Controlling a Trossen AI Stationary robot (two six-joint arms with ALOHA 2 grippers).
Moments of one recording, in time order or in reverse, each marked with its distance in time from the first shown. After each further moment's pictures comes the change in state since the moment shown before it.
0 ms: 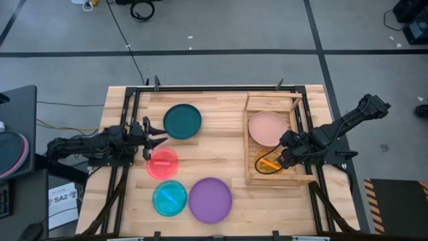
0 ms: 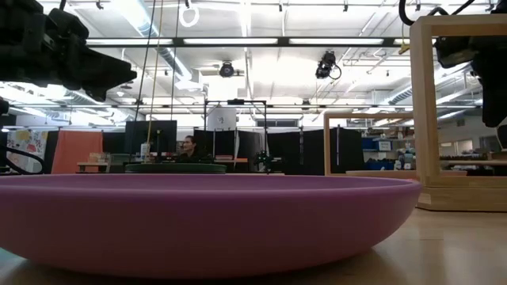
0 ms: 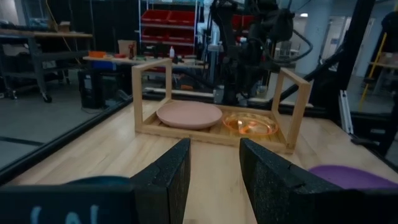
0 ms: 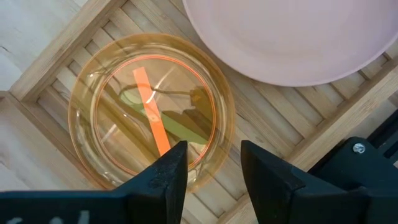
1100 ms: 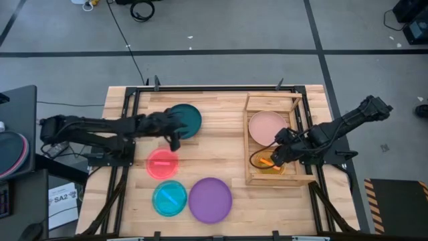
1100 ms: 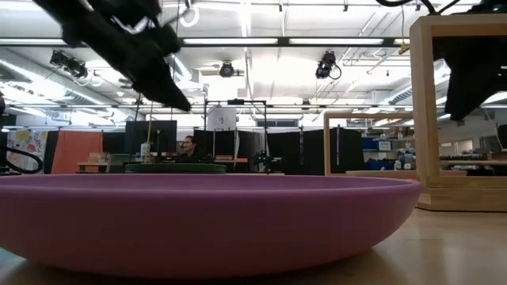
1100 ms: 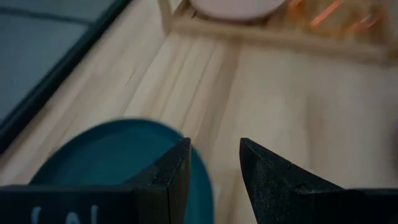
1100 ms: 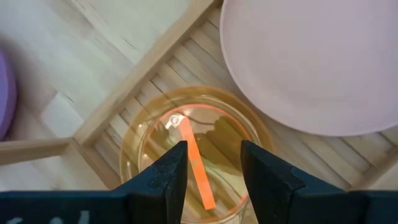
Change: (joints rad) left arm 0.101 1.069 0.572 -0.145 -0.050 0.038; right arm -0.078 0.000 0.000 0.181 0.070 -0.083
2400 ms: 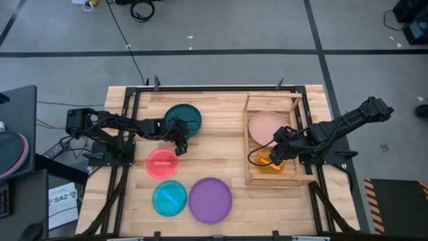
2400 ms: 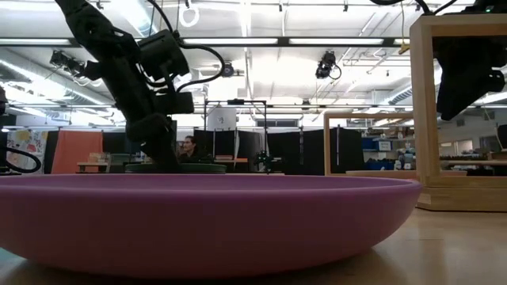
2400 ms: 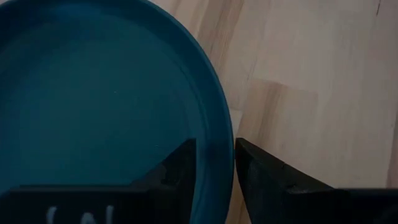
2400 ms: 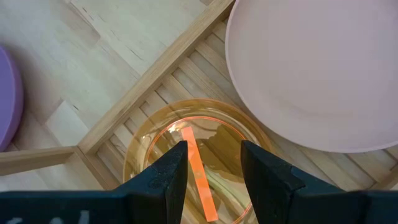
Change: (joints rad) left arm 0.016 0.366 0.021 -0.017 0.000 -0.012; right arm -0.039 0.000 0.000 0.036 0.001 -0.064
